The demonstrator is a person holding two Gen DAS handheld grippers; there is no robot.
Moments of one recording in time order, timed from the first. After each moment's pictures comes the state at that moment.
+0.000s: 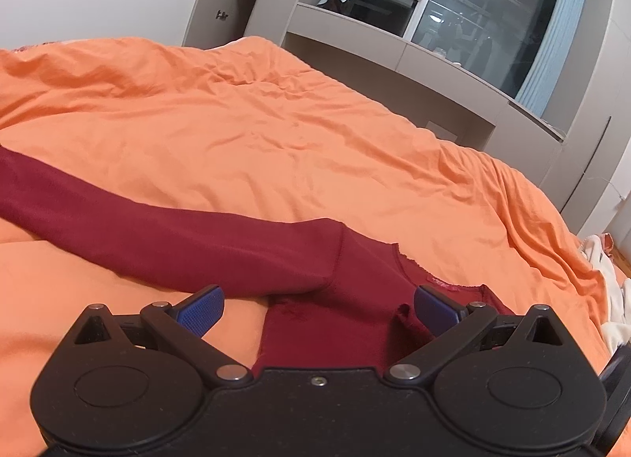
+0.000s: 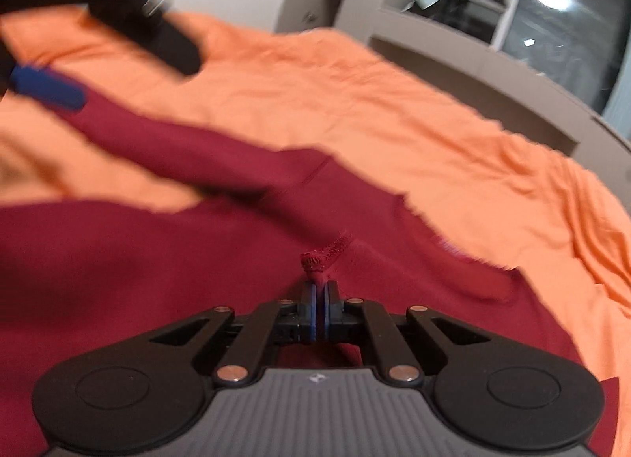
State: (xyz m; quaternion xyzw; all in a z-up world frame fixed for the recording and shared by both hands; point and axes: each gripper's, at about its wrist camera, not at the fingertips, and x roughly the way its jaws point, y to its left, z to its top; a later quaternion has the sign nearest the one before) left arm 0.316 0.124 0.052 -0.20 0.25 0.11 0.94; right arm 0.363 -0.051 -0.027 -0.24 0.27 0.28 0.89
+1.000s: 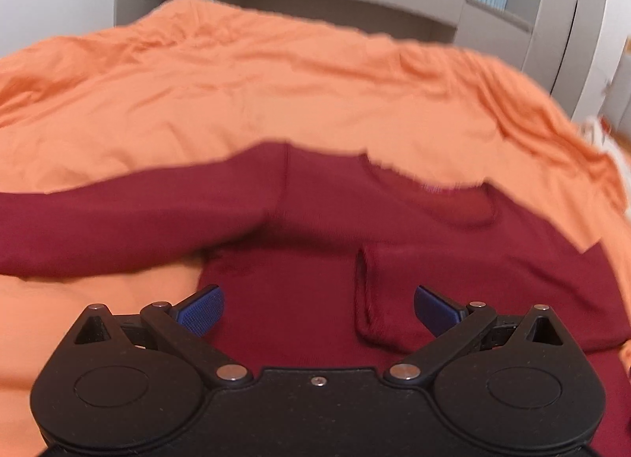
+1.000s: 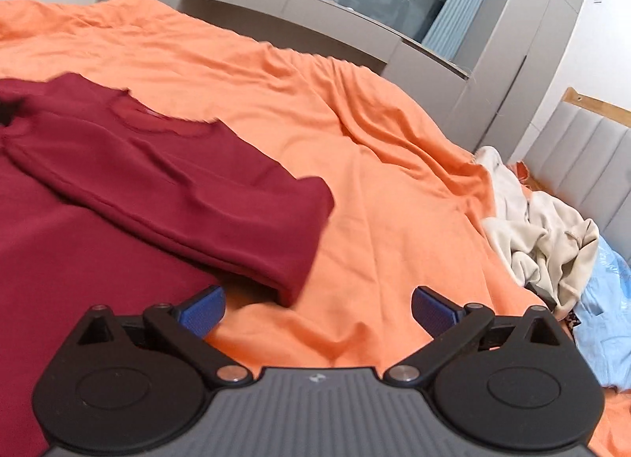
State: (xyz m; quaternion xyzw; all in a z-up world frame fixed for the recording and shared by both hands) left arm 0.394 0.072 -0.011 -0.08 0.36 0.05 0.93; right arm 0.324 -0.289 -0.031 -0.21 0.26 -0.02 0.94
